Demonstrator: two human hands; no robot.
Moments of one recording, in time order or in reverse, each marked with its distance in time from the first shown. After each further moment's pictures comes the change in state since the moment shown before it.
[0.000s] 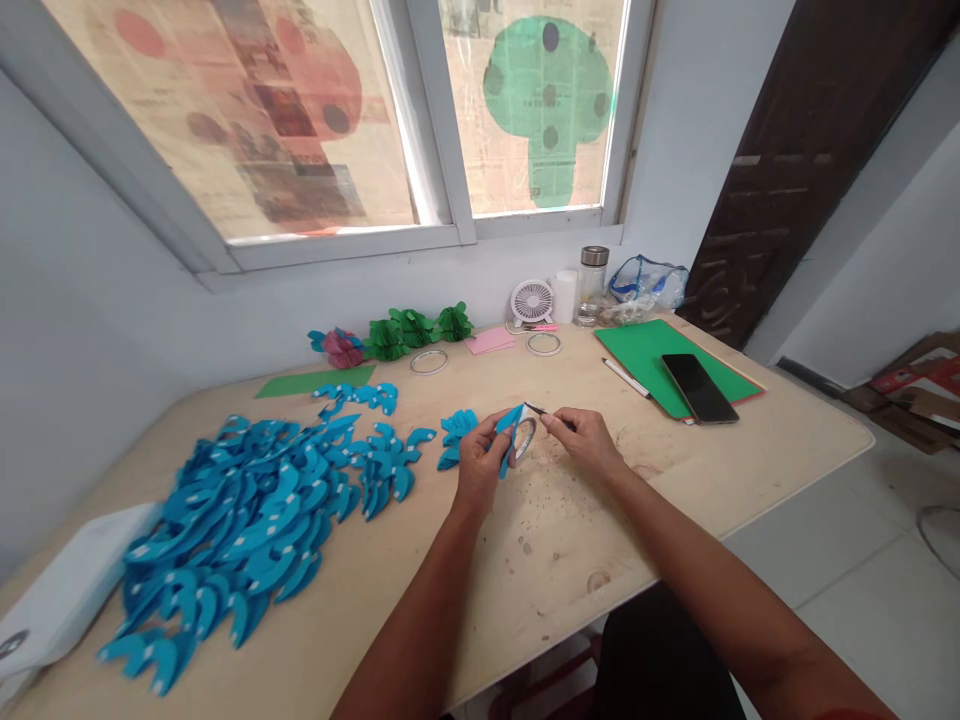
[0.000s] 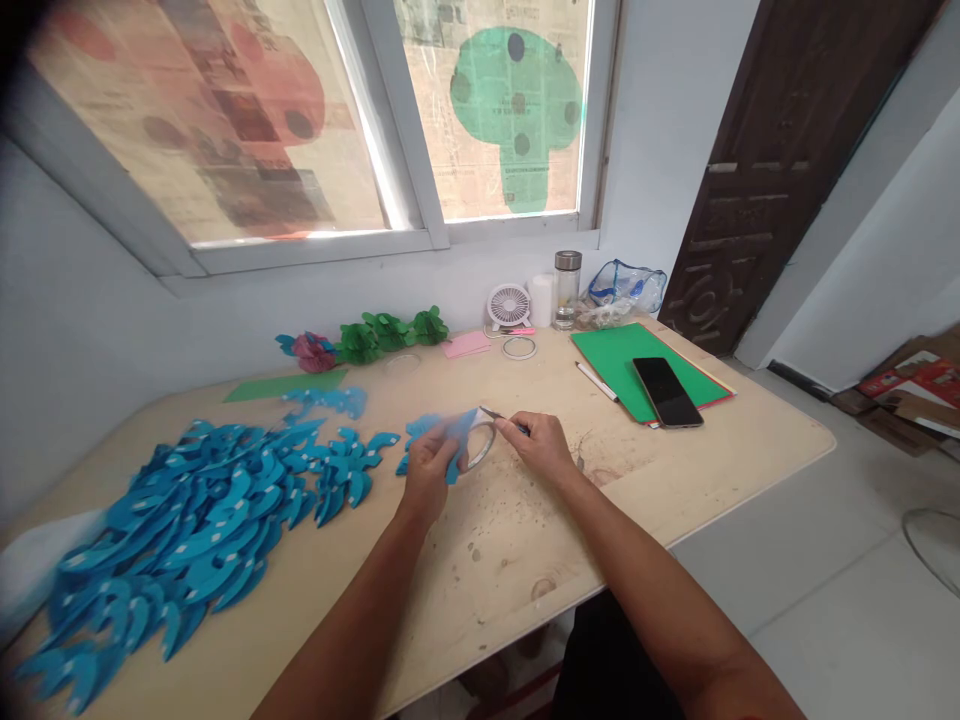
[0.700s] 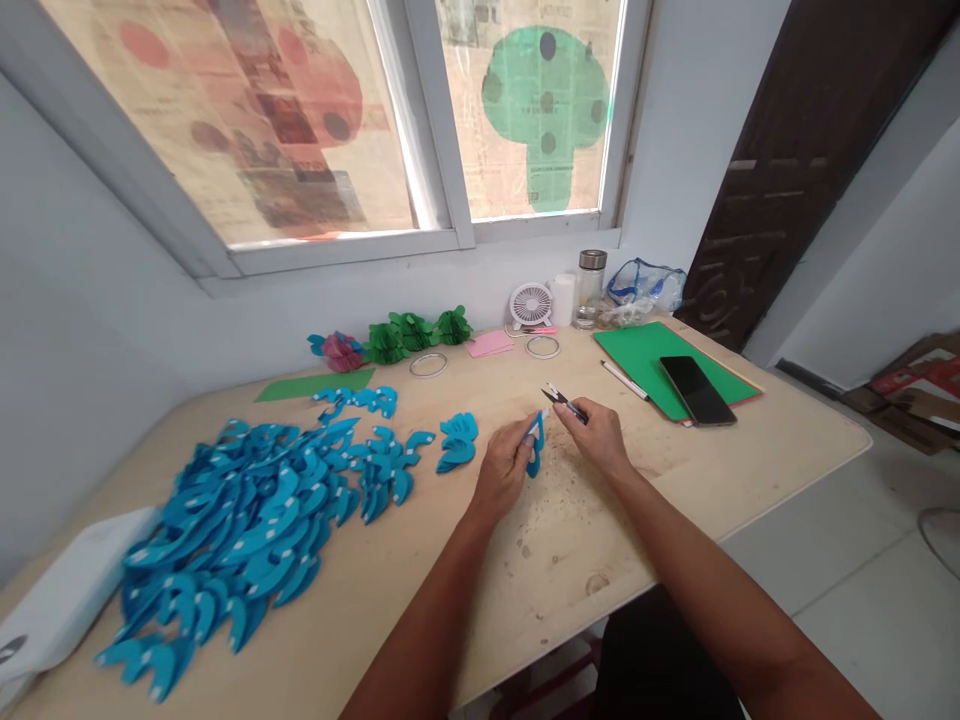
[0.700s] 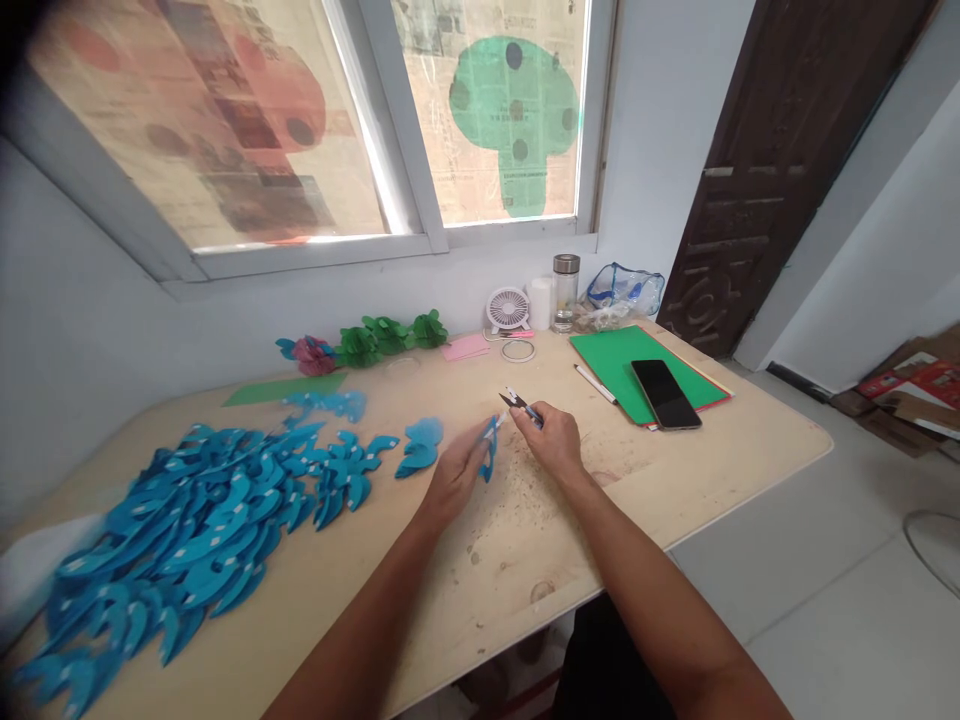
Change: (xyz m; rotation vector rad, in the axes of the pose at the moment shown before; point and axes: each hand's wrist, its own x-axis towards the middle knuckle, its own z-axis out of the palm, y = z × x) left_hand 0.000 -0.021 0.006 0.490 -0.156 0.291; right_hand 0.003 0.006 -0.010 -0.169 0.232 0.062
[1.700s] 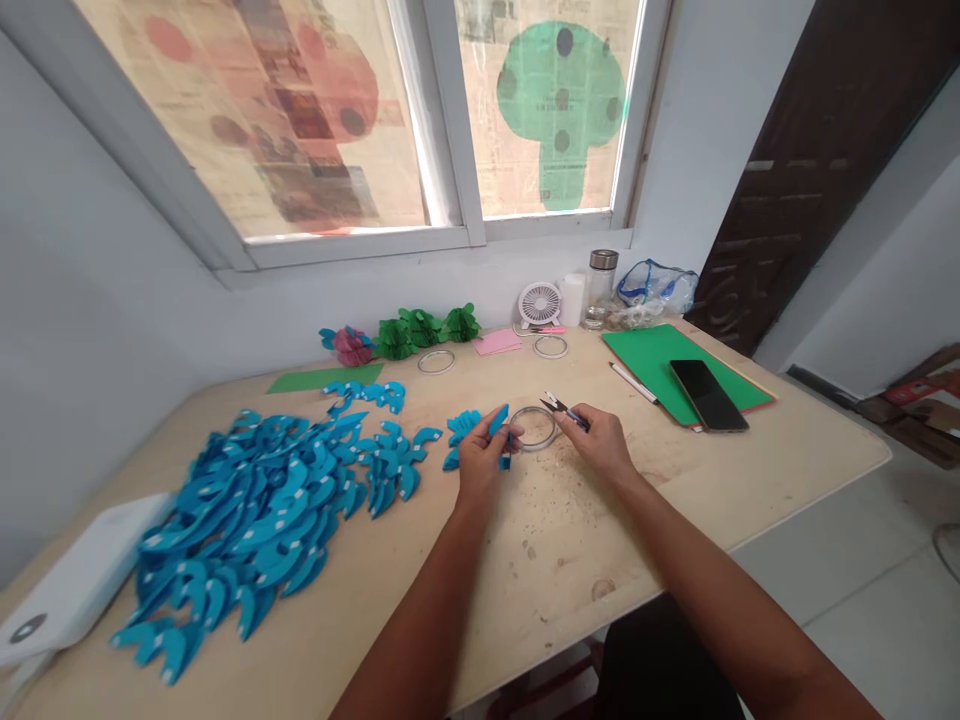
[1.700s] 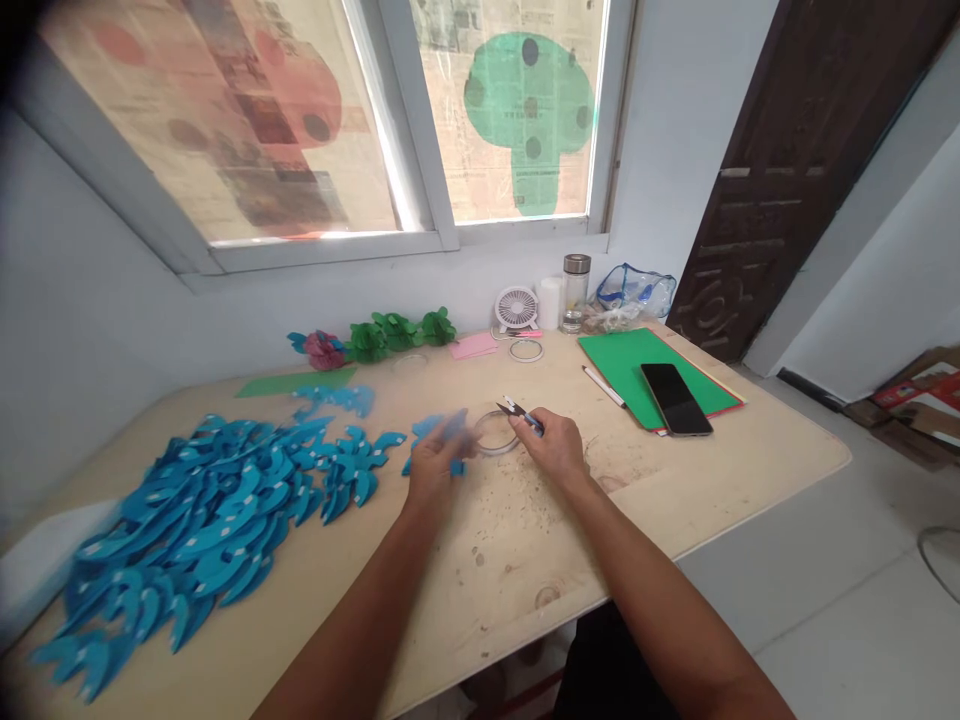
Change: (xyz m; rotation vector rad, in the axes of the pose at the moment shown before) left_hand 0.006 -0.009 -0.008 -0.703 0.399 -0.415; right_hand -0.003 0.000 0.005 -0.023 -0.083 -0.048
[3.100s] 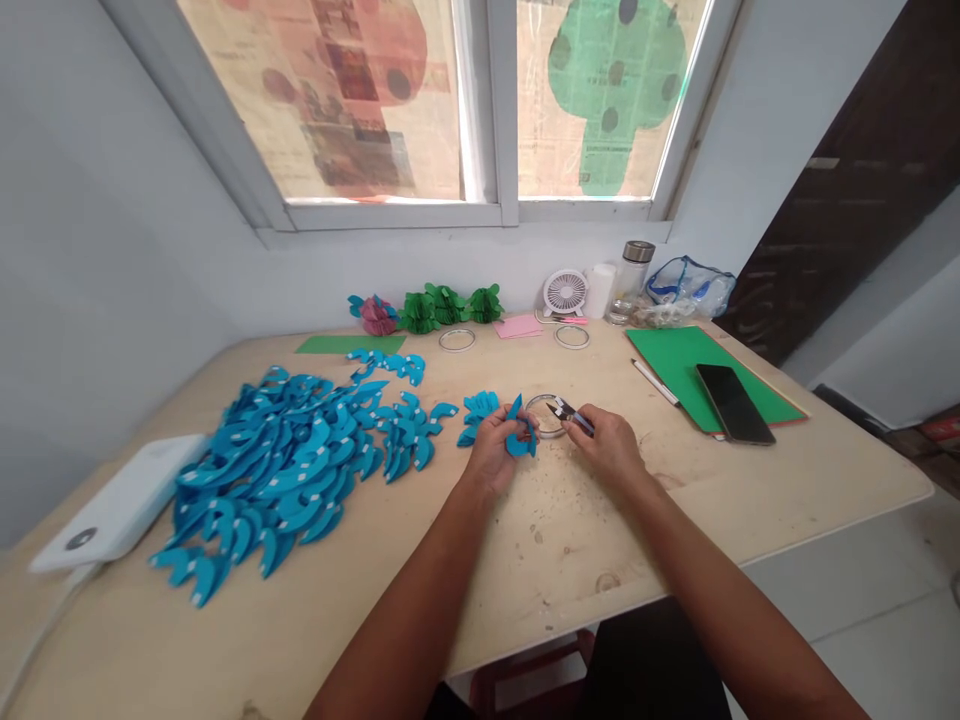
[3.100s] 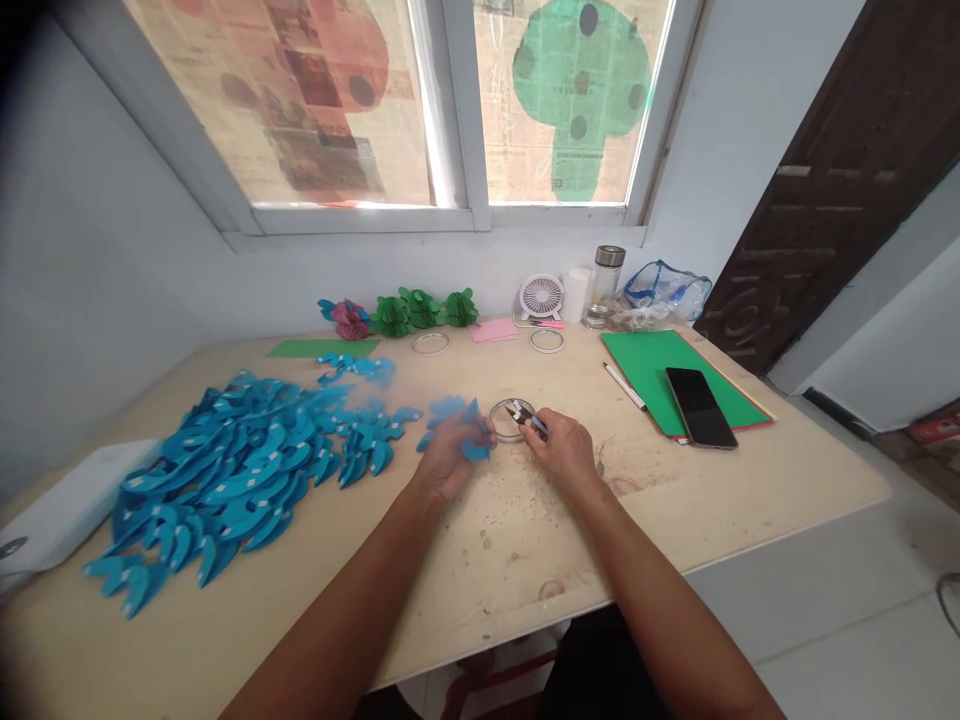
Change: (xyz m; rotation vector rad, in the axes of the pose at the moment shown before) left_hand -0.001 0.006 -0.004 -0.273 -0.149 -0.229; right_hand -0.005 -0.006 0.006 -0.331 -0.140 -0.102
